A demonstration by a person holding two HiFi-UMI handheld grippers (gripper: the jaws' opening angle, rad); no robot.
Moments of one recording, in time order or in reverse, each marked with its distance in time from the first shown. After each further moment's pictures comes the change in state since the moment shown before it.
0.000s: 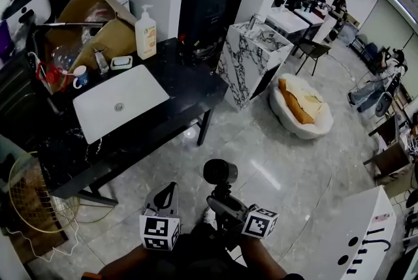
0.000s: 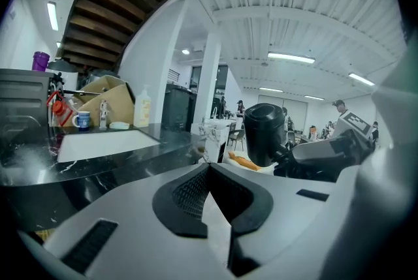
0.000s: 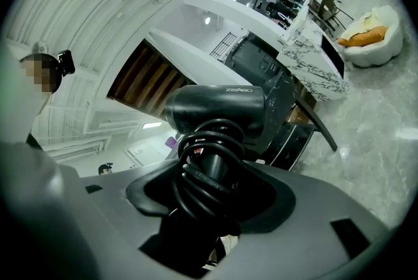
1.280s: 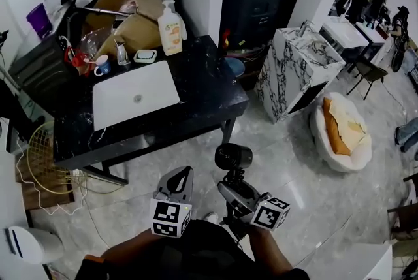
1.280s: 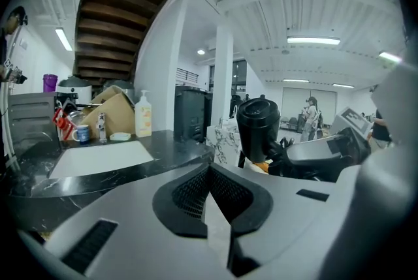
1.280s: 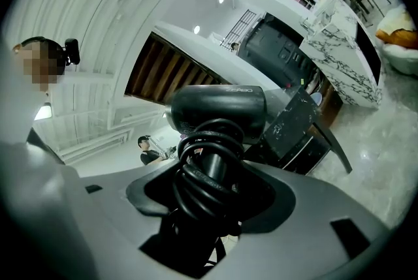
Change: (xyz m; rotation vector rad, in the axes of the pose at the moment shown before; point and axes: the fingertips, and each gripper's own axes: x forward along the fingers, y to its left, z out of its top) left arm 0.146 -0.059 0.073 -0.002 0.014 0.244; right arm 0.014 -0.096 0.166 -0.057 0.183 0.205
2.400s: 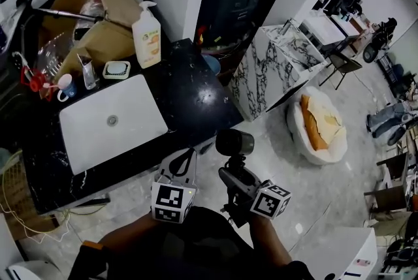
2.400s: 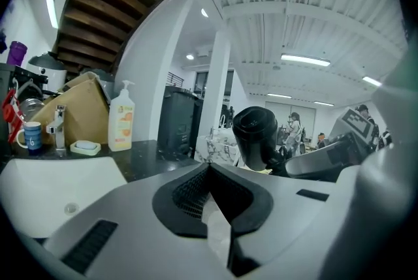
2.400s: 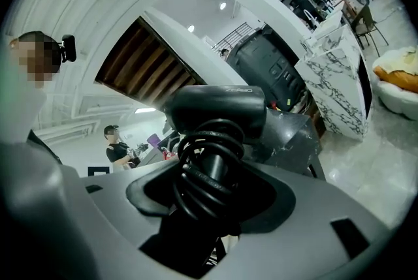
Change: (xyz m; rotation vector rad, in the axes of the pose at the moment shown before) left arm 0.160 0.097 0.072 -0.030 -0.073 -0.208; right arm 0.128 -0.066 0.105 -0.086 -0.039 -0.245
